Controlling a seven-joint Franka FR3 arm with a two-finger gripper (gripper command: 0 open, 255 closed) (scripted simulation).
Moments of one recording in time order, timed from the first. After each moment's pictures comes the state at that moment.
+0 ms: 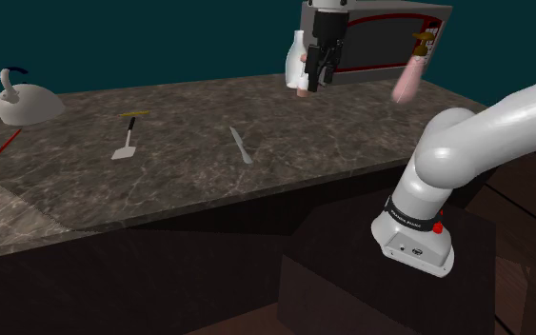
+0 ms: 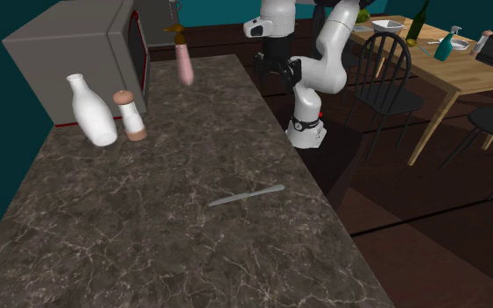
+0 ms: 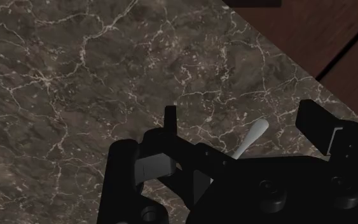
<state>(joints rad) 0.01 -0.77 0.02 -2.43 0.08 1.65 -0.02</state>
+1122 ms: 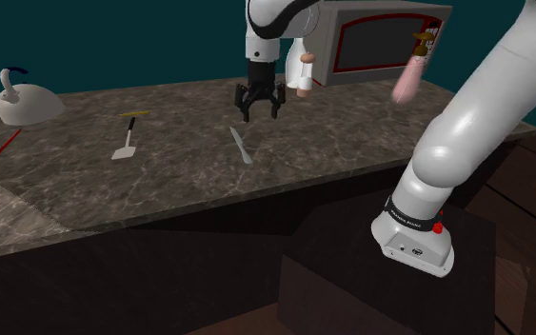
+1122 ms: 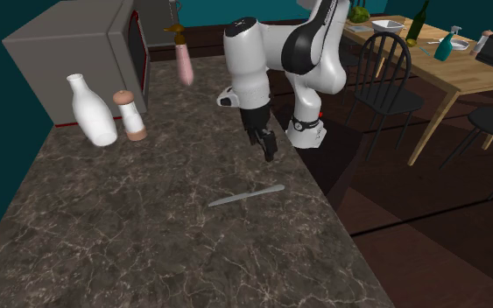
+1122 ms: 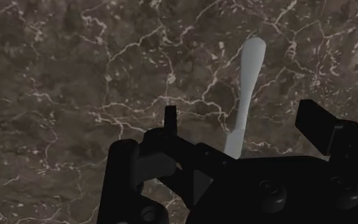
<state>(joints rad) -0.04 -0.20 0.16 -2.26 0.21 1.99 0.43</state>
